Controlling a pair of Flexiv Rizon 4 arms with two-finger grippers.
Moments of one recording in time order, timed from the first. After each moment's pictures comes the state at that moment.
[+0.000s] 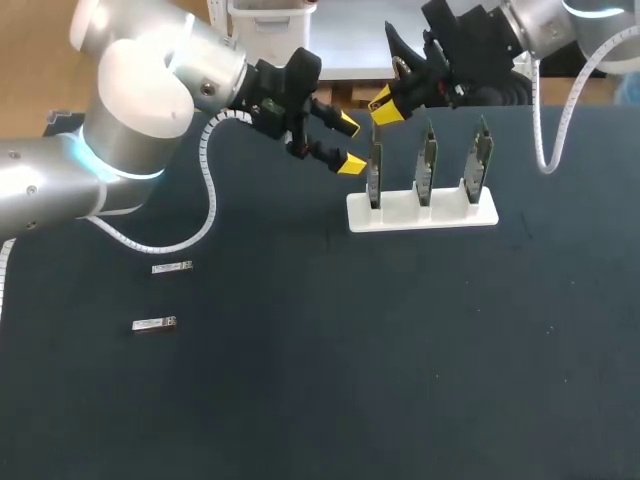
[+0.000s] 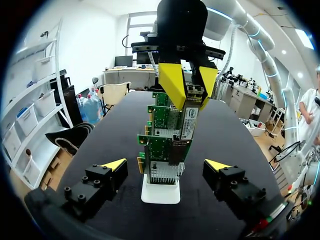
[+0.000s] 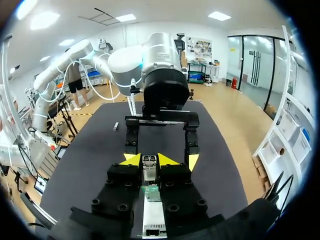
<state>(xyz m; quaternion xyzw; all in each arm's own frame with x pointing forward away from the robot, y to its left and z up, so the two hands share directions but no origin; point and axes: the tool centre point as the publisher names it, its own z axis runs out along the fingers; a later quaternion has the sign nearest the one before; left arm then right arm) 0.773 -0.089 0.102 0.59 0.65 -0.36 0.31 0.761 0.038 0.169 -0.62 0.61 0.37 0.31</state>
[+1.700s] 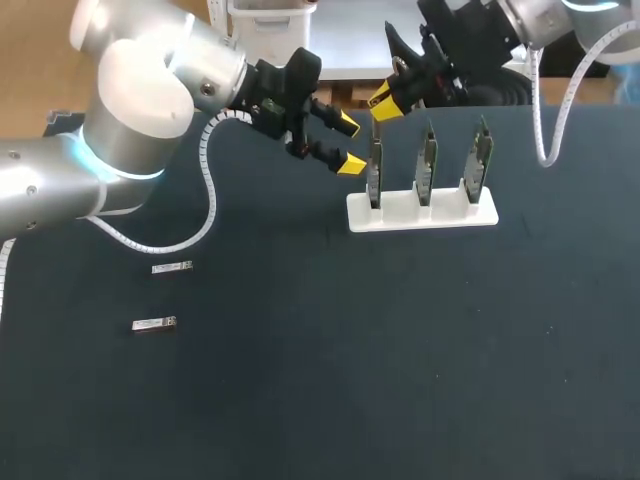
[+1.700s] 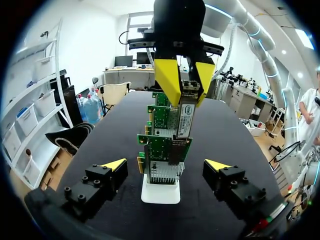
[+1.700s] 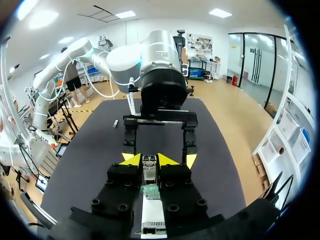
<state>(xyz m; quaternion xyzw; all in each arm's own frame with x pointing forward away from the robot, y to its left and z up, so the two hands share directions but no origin) 0.773 -0.089 0.101 0.59 0.65 -0.36 0.31 0.765 0.038 0.170 -0.63 0.62 0.36 0.29</state>
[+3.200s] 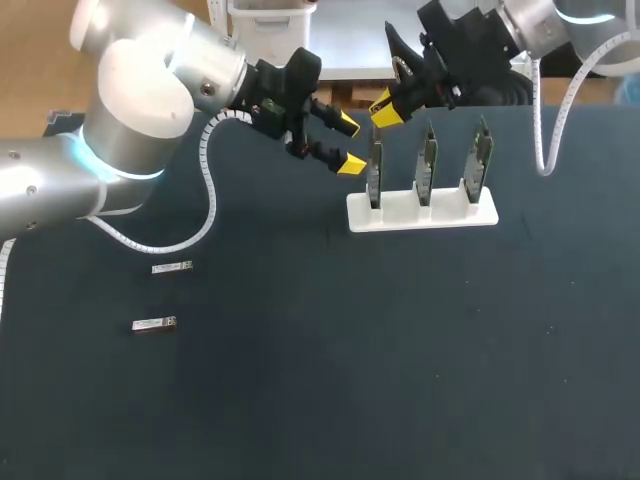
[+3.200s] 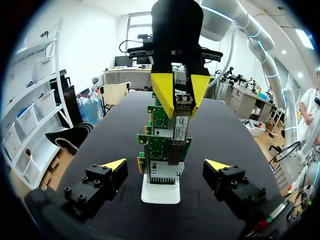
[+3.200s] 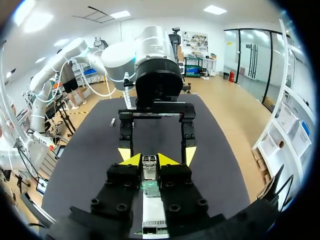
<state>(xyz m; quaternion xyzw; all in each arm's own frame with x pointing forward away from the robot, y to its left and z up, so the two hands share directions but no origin) 0.773 -0.089 0.101 0.59 0.65 -0.36 0.31 0.767 0.036 0.158 -0.62 0.64 0.36 0.29</state>
